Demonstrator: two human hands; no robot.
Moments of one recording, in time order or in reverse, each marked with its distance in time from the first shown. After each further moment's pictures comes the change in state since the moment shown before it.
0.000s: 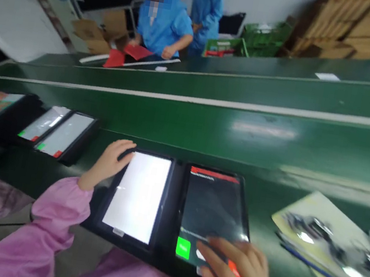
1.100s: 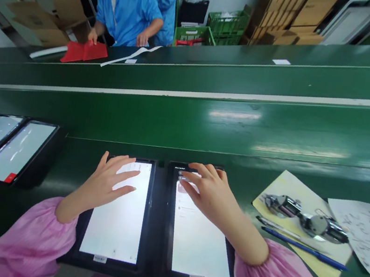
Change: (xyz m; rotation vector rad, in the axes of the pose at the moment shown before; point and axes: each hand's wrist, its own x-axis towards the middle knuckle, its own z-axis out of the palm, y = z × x) left_hand 0.009 0.052 0.015 0.093 -0.280 0.361; right_hand 0.098 0.089 0.050 -0.327 -0.221 0.069
